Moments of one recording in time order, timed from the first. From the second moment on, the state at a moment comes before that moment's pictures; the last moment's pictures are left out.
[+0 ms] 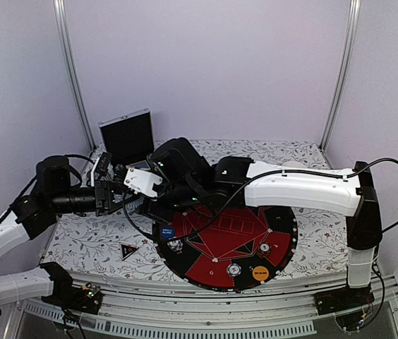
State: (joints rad) left arm -0.53 0.77 0.62 -0.17 0.60 -0.80; right arm 1.26 2.02 1.88 -0.41 0.08 -0.35
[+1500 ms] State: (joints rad) left arm -0.53 0.66 0.66 -0.10 0.73 -0.73; right arm 1.14 1.68 1.36 0.27 -0.40 0.30
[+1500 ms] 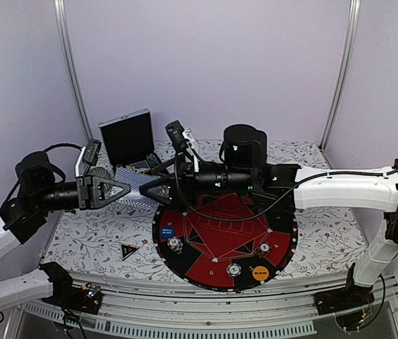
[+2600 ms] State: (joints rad) left arm -0.60 0.66 0.89 -0.41 0.34 -0.01; right arm 1.04 1.69 1.38 -0.05 -0.44 0.49
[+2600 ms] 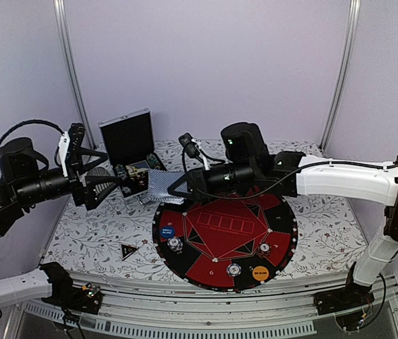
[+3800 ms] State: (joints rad) left arm -1.09 0.96 0.77 -0.24 -0.28 0.90; right arm 1.05 1.83 1.57 -0.26 -0.60 0.44
